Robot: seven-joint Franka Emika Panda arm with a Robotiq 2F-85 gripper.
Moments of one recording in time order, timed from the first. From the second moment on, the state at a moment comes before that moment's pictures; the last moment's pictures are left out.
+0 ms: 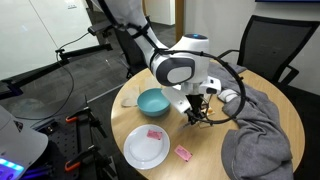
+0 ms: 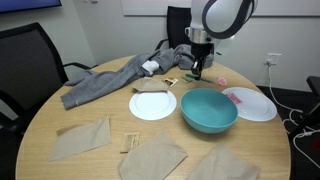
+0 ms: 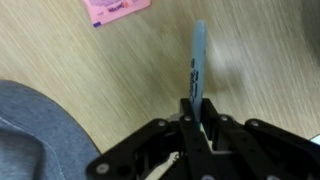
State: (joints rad) arm -0.17 0.73 -0.10 -1.96 -0.05 2.71 -0.15
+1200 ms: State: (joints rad) arm -0.12 0.54 -0.14 -2.09 0.01 2.62 0.10
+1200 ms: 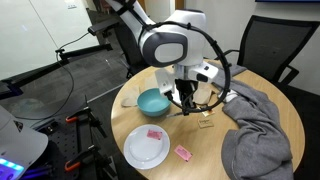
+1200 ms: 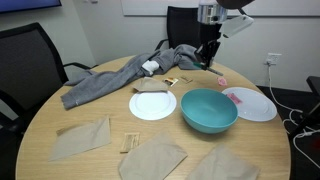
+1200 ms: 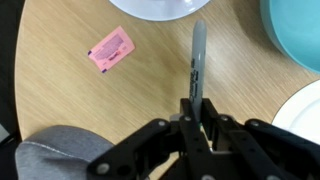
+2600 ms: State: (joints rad) arm -0.04 0.55 -0.24 -2.13 0.25 2.63 0.83
